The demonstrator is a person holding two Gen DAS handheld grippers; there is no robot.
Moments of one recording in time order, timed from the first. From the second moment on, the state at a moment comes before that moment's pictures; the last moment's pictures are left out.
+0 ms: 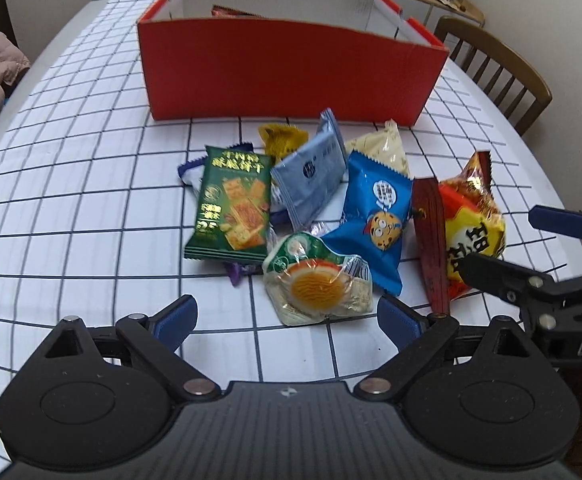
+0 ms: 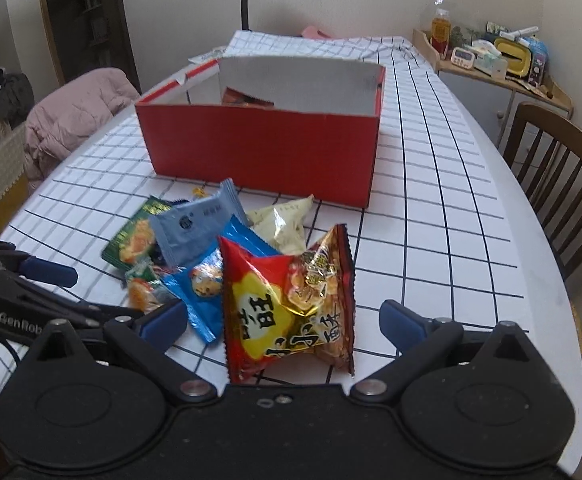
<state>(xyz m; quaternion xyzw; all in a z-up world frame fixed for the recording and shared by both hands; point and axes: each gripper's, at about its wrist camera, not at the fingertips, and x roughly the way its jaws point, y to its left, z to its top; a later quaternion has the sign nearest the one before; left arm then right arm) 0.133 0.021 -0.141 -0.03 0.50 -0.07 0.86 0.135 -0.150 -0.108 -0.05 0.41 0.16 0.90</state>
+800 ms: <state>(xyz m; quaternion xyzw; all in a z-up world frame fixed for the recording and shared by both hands) 0.146 0.010 -0.155 -0.04 0.51 -0.10 0.85 0.162 -0.157 -0.125 -0.01 0.45 0.18 0.88</state>
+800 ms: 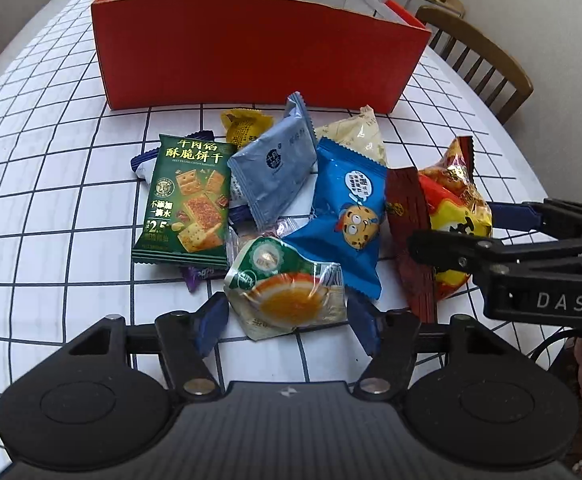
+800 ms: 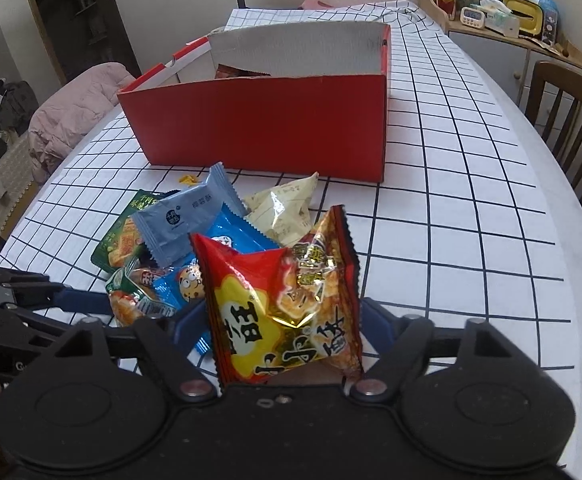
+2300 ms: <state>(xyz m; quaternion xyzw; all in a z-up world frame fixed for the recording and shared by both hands) 0.111 0.022 -0.099 -0.07 0.51 -0.06 0.86 0.101 -0.167 -0.052 0.02 0.42 0.16 0.89</state>
